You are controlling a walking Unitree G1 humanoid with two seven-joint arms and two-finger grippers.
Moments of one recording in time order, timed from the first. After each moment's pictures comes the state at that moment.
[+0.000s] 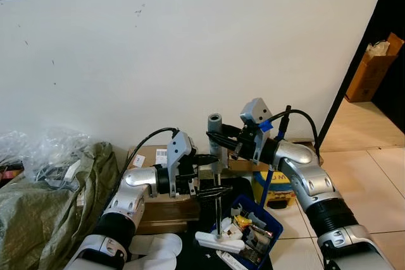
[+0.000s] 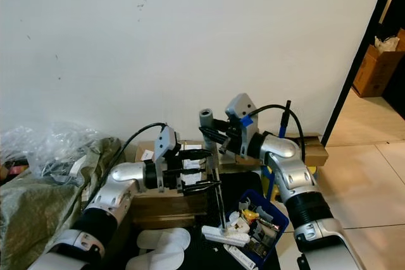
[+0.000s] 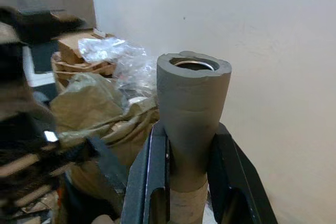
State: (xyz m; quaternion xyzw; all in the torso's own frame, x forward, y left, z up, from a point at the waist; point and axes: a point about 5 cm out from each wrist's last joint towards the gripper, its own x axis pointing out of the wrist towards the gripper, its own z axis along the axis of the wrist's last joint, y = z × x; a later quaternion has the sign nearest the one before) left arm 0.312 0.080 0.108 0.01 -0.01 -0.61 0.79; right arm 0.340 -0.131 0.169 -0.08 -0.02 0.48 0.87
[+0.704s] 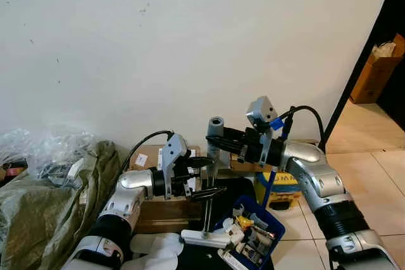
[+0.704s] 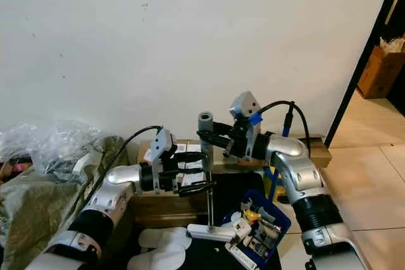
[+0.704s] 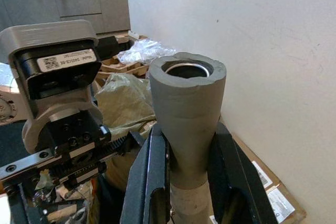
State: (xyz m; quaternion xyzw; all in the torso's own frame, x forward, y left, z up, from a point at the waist) left arm 0.314 0.091 0.099 0.01 0.01 -0.57 0.82; right arm 0.327 -0.137 0.176 -0.06 0.00 0.53 0.85
